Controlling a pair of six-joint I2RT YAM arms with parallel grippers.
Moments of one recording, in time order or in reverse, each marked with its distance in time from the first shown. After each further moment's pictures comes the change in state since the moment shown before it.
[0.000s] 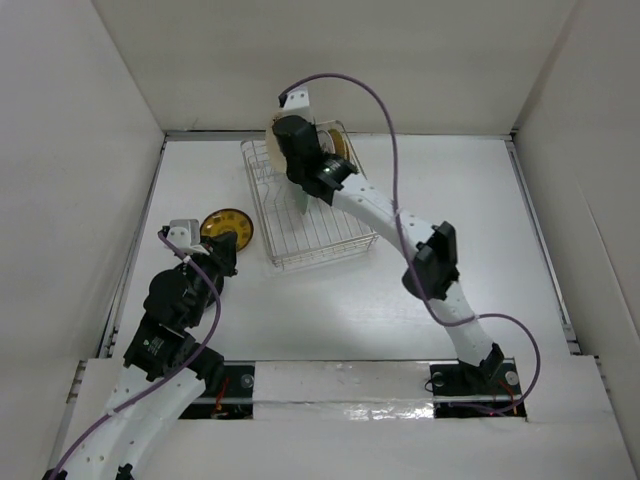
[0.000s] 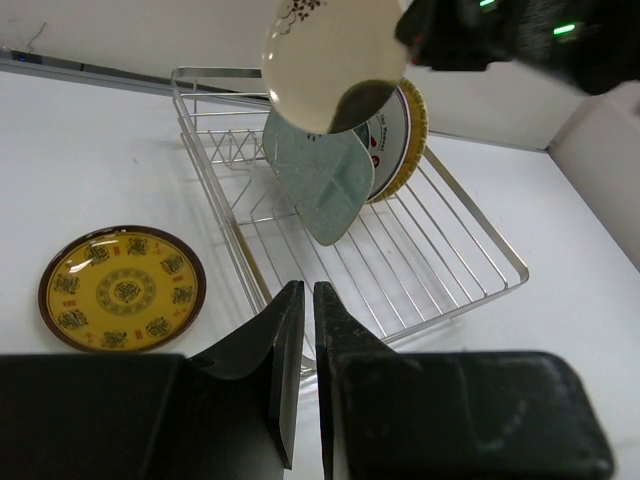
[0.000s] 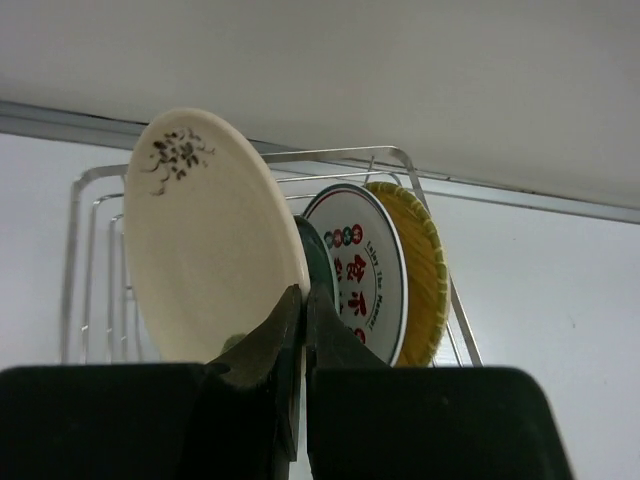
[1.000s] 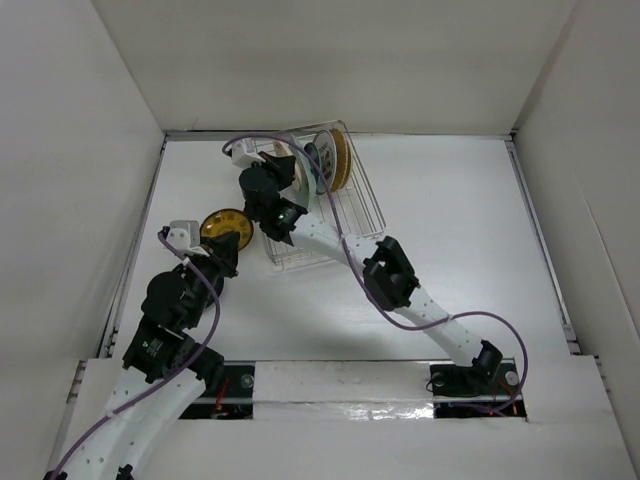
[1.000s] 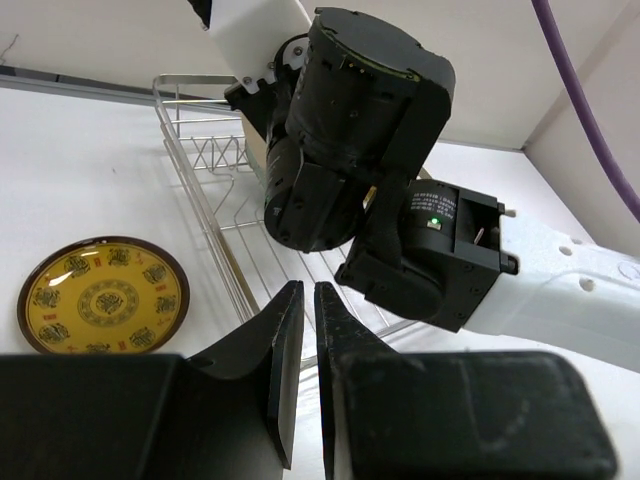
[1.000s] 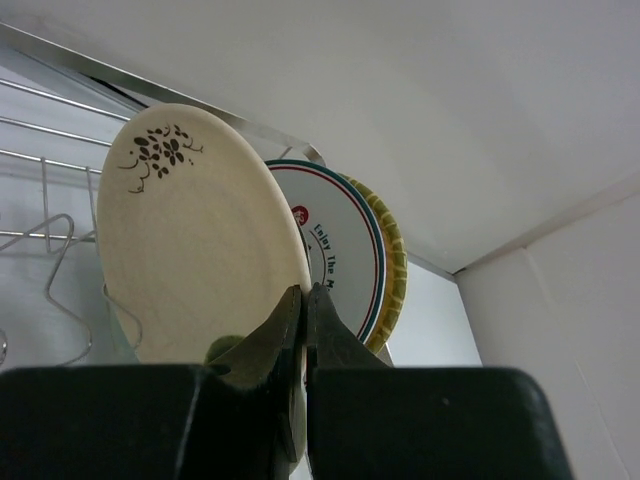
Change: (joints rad) left arm 0.000 -0.013 0.000 0.015 0.044 0.000; right arm 0.123 0.397 0.140 0.574 0.385 -0.900
